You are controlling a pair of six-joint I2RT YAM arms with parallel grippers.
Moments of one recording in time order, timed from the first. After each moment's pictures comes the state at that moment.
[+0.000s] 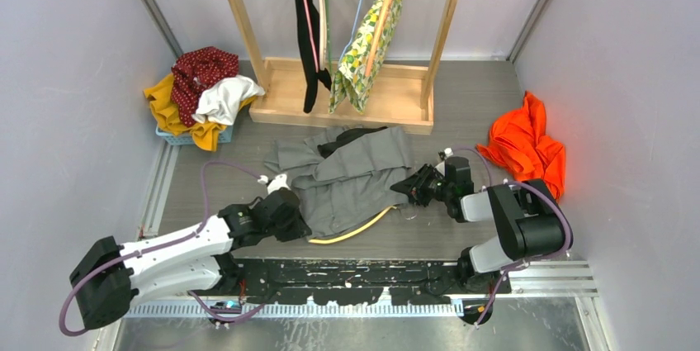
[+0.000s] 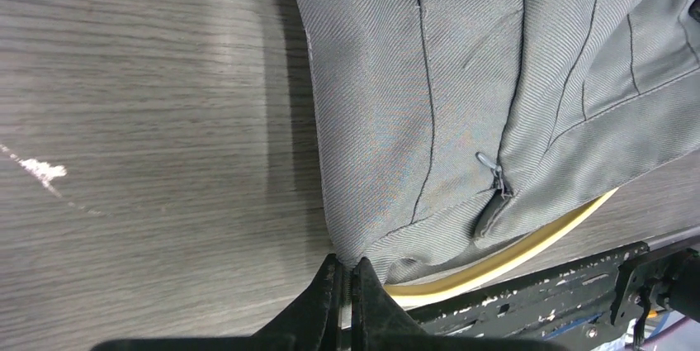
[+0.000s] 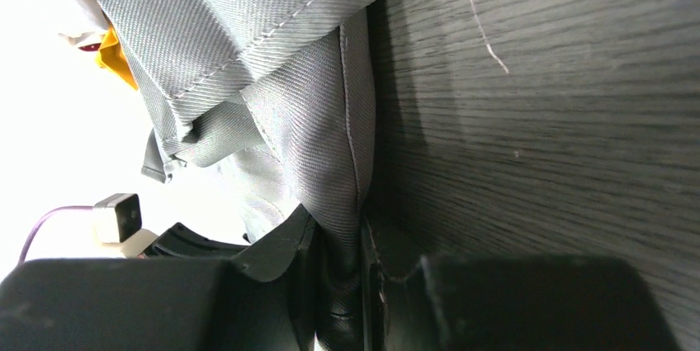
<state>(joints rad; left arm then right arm) -0.94 0.97 0.43 -0.42 -0.12 -1.08 0.15 1.47 0.25 0.56 -0.61 1.05</state>
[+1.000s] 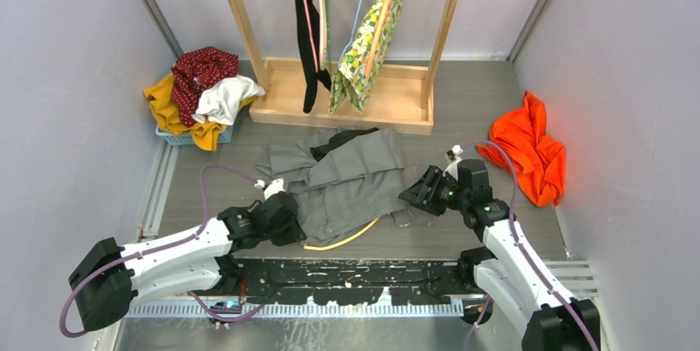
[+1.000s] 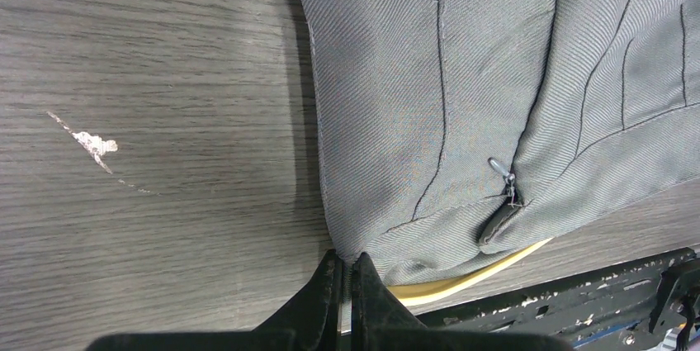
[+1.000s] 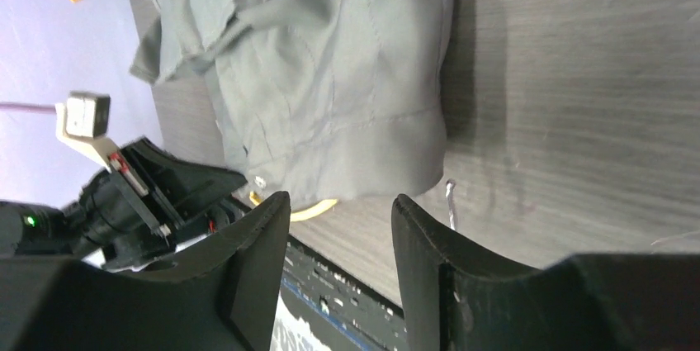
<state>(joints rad) -0.94 0.93 0.38 -0.46 -0.13 -1.10 0.17 0.78 0.35 -0.29 -0.53 0.76</state>
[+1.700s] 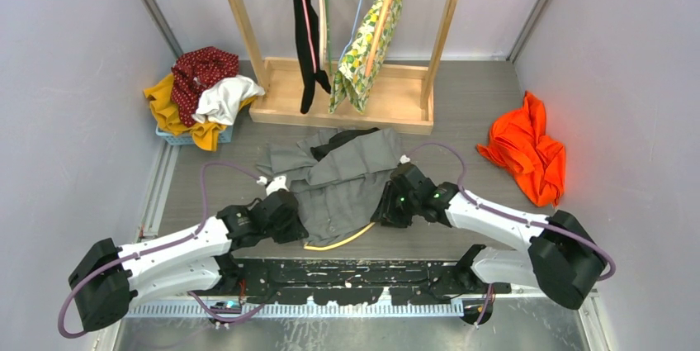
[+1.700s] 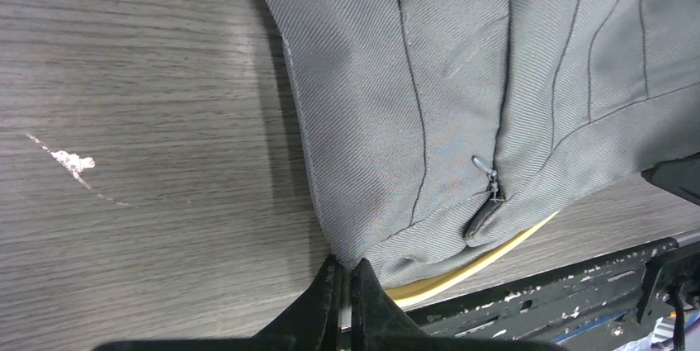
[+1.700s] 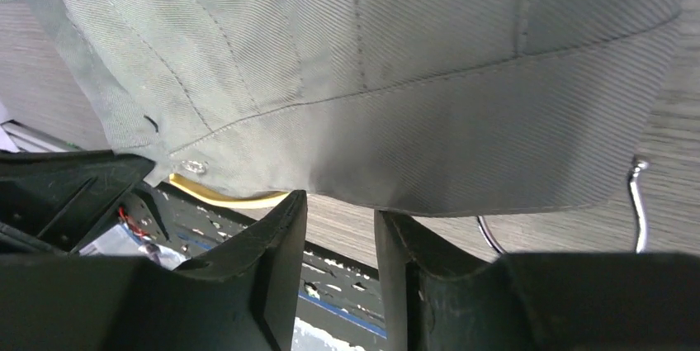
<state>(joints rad) -0.94 0.92 0.41 -0.47 -0.12 -1.07 0.76 1.16 0.53 -0.35 -0.16 1.03</state>
